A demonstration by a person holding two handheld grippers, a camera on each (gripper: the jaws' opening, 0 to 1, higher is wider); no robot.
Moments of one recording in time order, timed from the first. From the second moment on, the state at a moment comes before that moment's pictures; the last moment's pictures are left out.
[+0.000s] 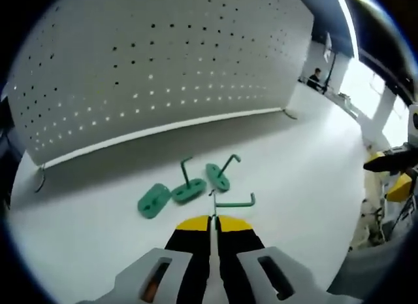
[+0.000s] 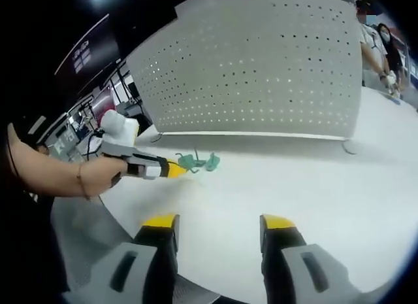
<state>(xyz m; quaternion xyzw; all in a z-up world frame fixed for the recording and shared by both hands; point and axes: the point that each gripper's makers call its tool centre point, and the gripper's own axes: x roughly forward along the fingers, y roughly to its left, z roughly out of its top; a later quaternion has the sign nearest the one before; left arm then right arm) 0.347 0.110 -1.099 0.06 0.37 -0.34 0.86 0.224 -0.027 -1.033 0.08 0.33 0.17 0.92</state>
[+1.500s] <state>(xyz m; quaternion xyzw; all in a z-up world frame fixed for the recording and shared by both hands) 0.325 0.211 -0.964 -0.08 0.28 -0.33 0.90 0.265 0.066 -0.979 0.07 0.29 0.25 0.92</state>
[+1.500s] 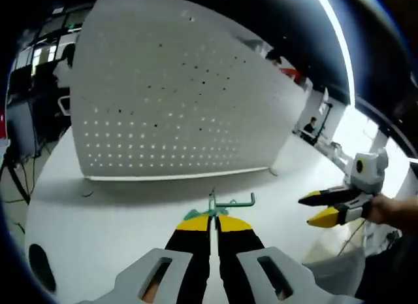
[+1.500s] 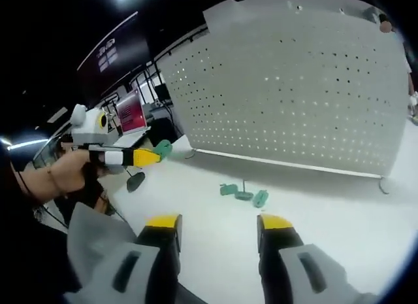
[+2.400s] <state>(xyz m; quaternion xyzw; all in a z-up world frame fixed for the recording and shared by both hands) 0.296 0.182 -0.930 -0.14 0.19 -0.38 0.89 0.290 0.163 -0.915 0.24 0.23 0.34 0.88</state>
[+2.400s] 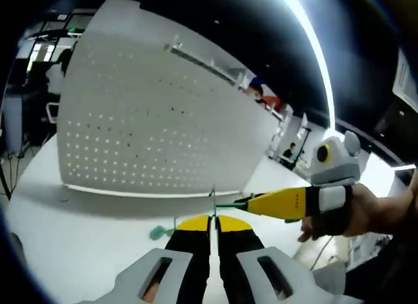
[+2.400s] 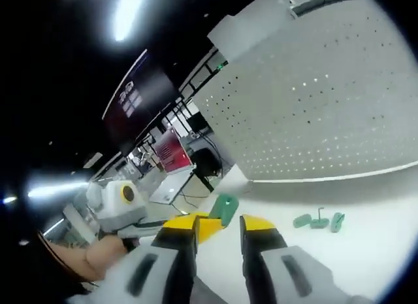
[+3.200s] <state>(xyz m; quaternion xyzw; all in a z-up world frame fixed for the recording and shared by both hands) 0.293 0.177 -0.918 -0.09 0.15 -0.40 0.90 0.295 0.171 -0.915 0.36 0.24 0.33 0.84</state>
